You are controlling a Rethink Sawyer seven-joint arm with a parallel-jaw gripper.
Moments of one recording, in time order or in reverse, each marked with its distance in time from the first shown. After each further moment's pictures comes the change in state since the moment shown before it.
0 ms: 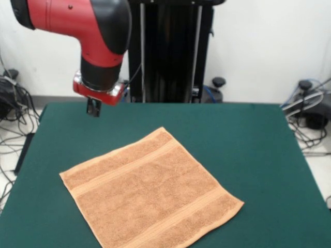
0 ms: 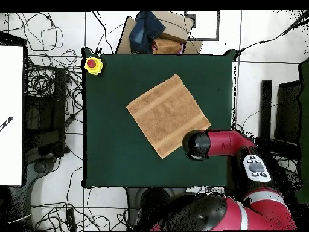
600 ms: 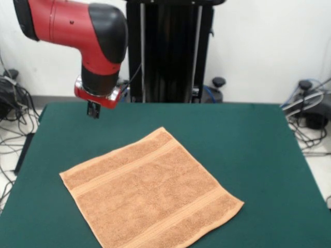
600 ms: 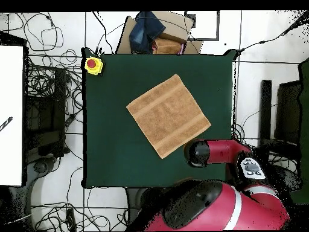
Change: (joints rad) arm 0.007 0.107 -0.072 -0.001 -0.001 -0.104 0.000
